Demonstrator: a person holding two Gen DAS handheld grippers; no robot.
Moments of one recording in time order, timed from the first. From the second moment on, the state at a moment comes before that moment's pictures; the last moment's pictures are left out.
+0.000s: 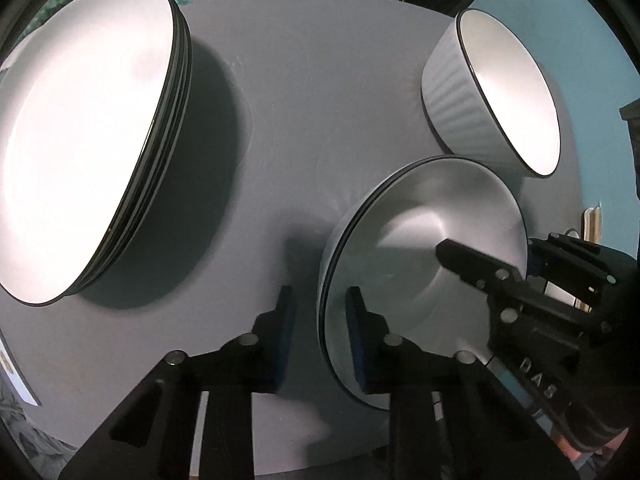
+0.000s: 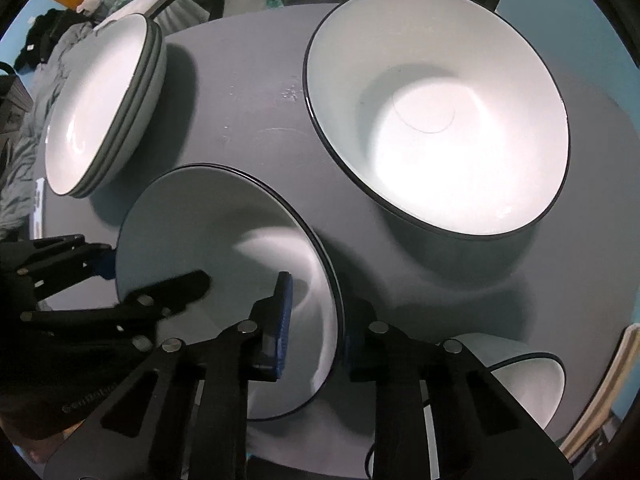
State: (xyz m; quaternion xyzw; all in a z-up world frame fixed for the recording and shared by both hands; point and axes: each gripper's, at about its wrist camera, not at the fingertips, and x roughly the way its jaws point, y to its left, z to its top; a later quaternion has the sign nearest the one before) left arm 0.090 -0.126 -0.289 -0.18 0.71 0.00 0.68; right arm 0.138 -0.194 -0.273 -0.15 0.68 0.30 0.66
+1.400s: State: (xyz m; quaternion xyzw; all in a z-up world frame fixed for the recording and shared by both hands) left arm 0.165 -0.126 -0.195 -0.15 0.66 -0.05 0.73; right arm 0.182 -0.239 -0.192 -0.05 0.66 0.23 0.72
